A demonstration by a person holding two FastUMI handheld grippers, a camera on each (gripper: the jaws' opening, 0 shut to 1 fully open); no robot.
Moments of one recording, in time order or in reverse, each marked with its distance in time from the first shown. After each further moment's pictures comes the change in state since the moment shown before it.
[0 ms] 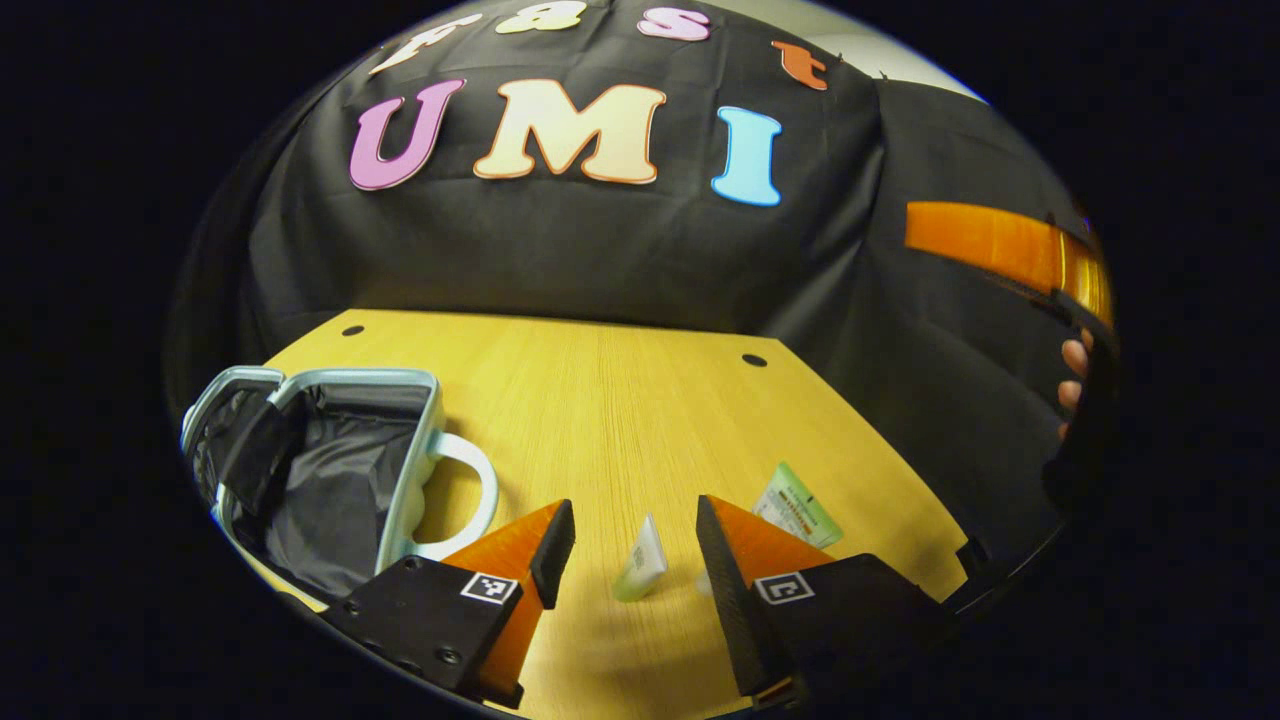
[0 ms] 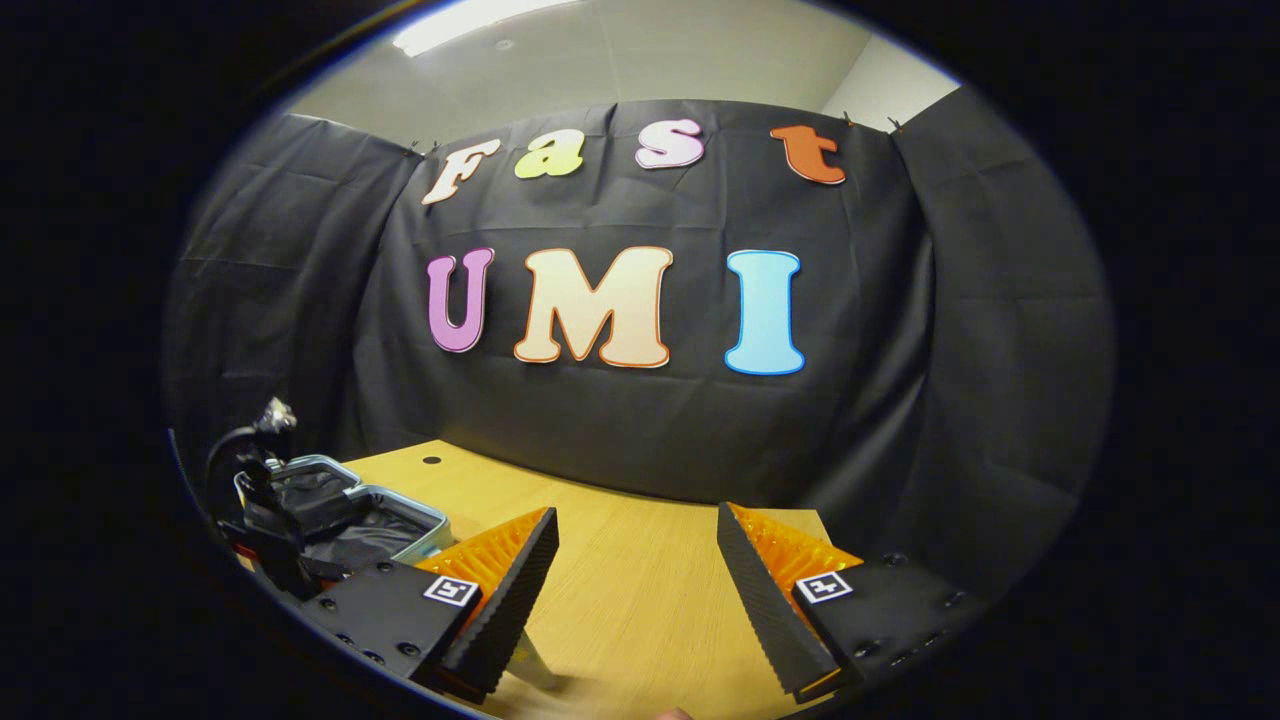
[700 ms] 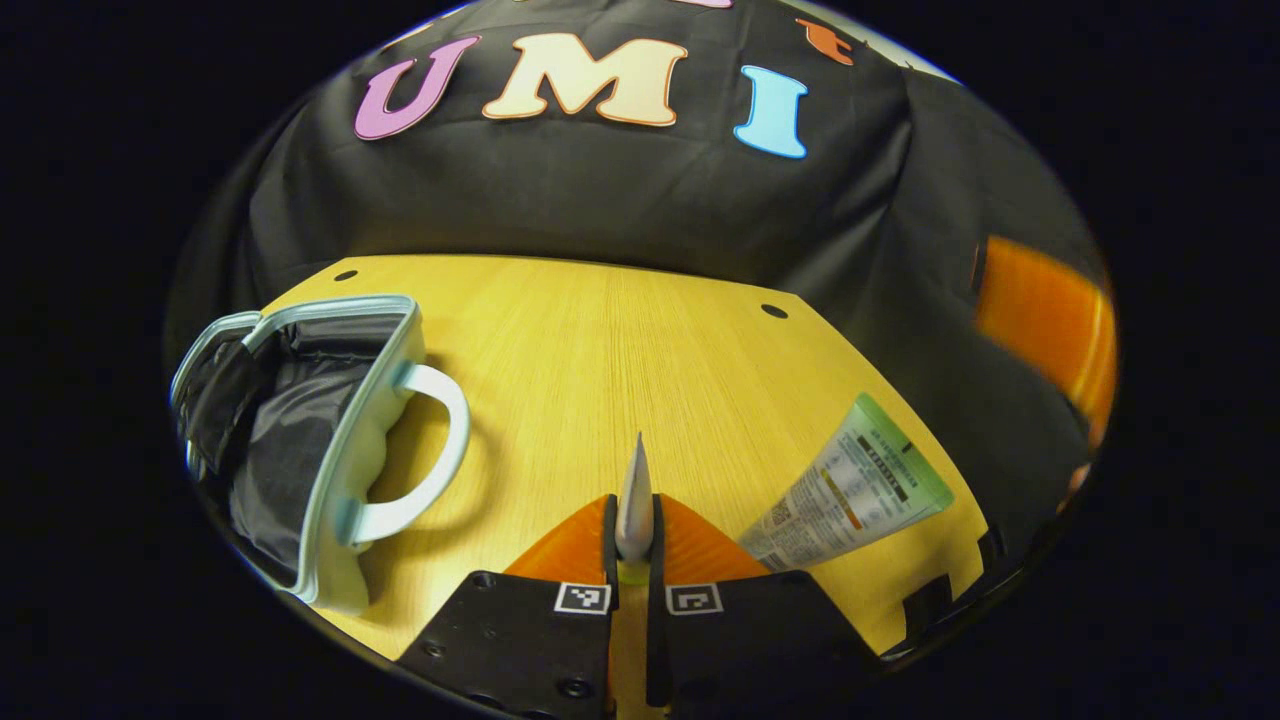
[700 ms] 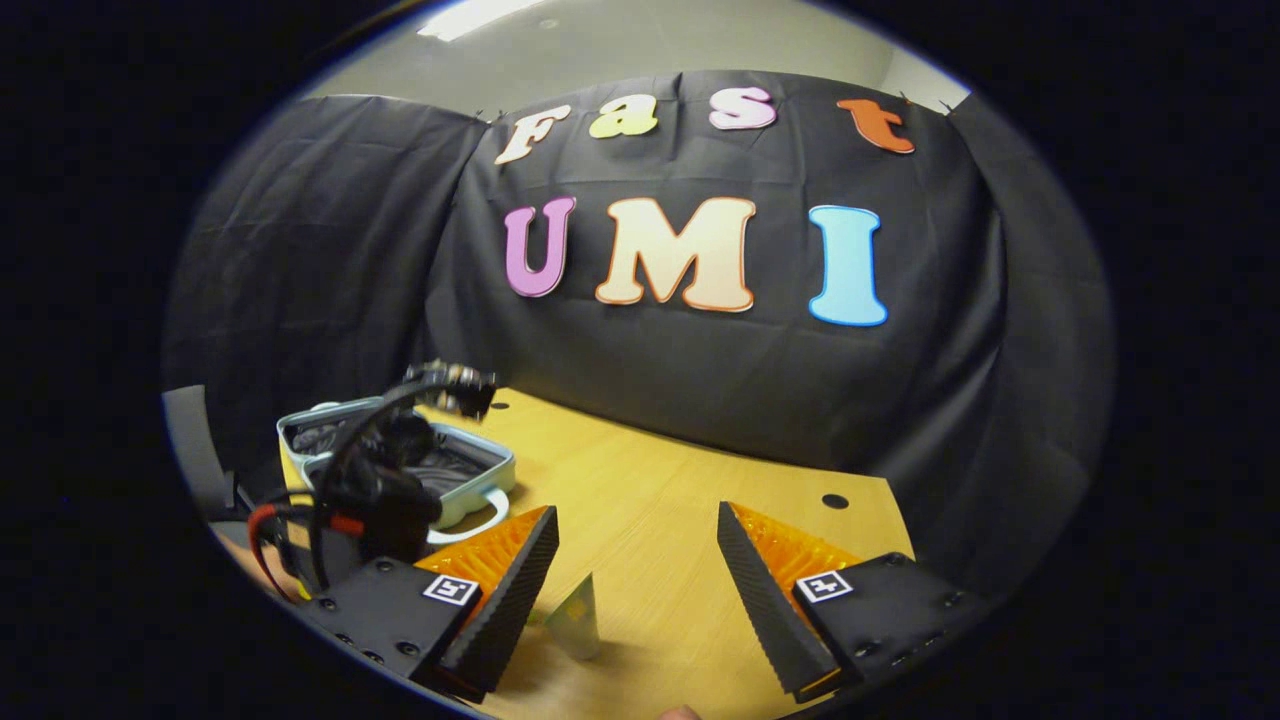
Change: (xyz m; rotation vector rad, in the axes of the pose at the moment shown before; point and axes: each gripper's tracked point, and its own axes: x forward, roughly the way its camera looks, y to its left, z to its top) left arm 0.023 0.009 -0.029 -0.042 0.087 0.015; right arm -0.012 0.067 -0.100 -0.052 0.129 0.214
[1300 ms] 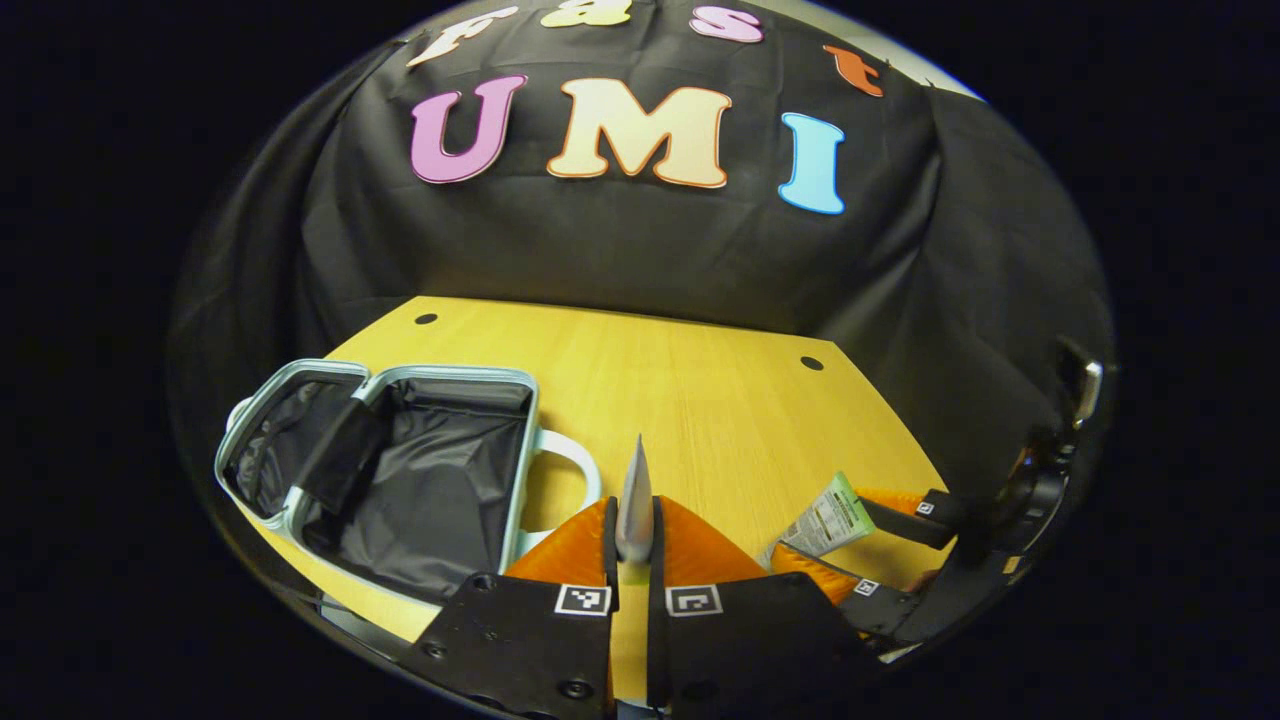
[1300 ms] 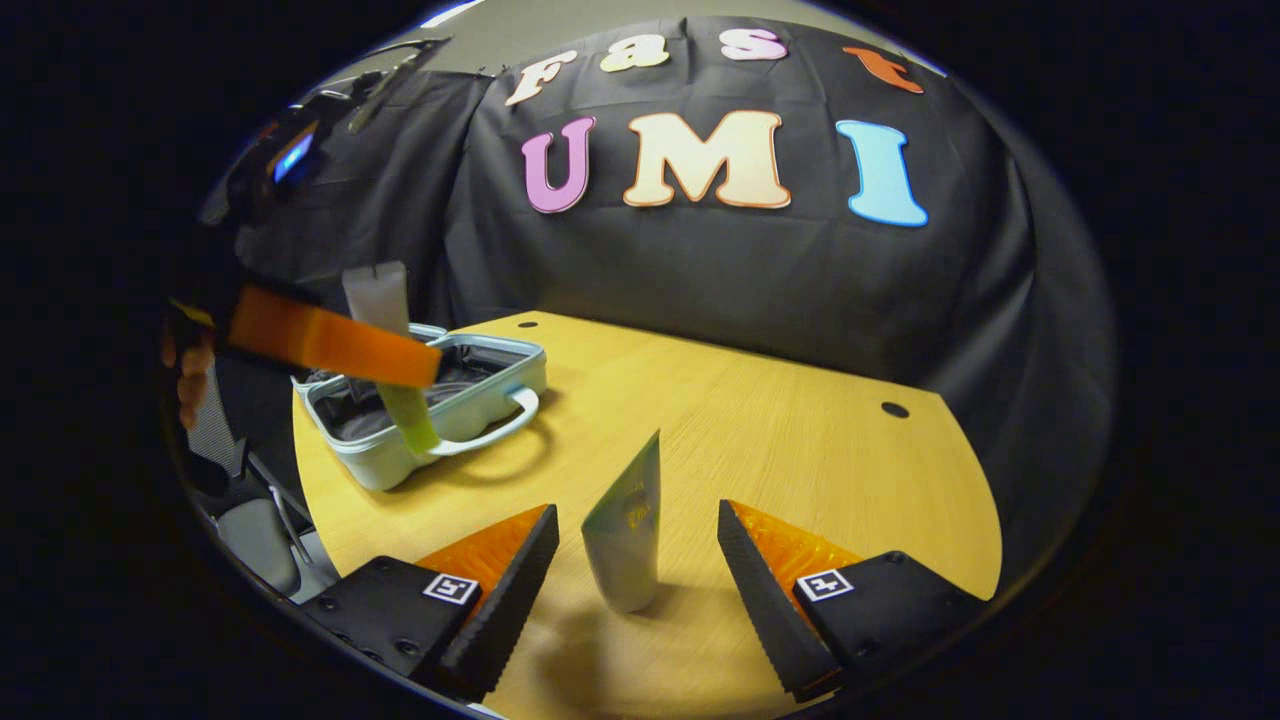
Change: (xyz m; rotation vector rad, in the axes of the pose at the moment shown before) left arm -0.096 0.052 0.060 -0.025 -0.066 0.150; right arm 0.030 0.037 -0.119 0.052 0.192 0.075
